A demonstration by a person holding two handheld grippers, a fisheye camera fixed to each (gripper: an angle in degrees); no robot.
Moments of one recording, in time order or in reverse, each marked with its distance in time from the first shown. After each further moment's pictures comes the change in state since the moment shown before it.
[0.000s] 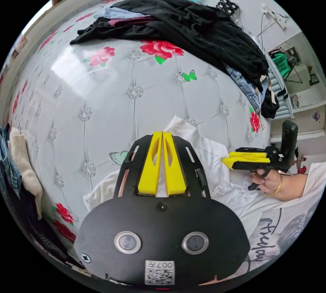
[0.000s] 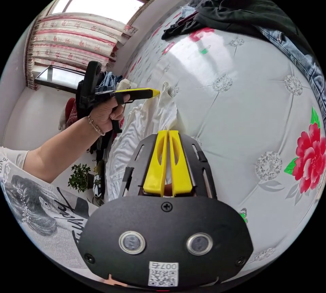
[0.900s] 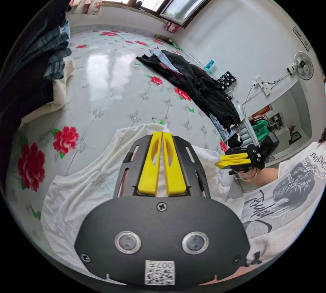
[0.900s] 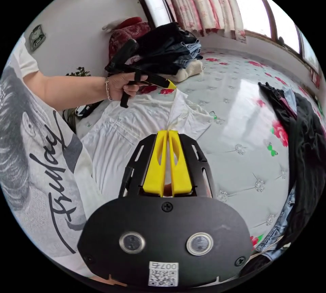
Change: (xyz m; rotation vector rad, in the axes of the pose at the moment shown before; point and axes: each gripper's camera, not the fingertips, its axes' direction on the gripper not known) left arm -0.175 0.294 -0.168 0.468 0.185 -0.330; right arm -0.113 0.148 0.036 -0.170 0.113 -0.882
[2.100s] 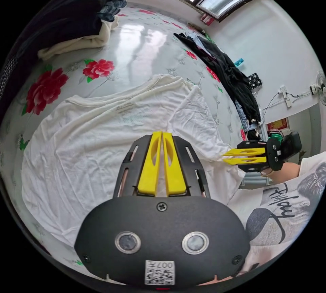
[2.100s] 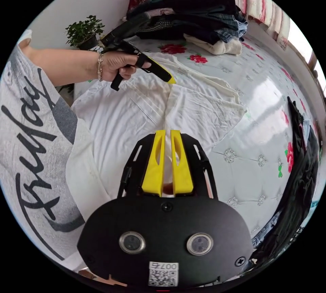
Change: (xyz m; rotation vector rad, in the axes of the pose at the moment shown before) left arm -0.037 0.043 -0.062 -0.090 -0.113 -0.208; right arm -0.048 0.007 0.132 -0.357 0.029 -0.244
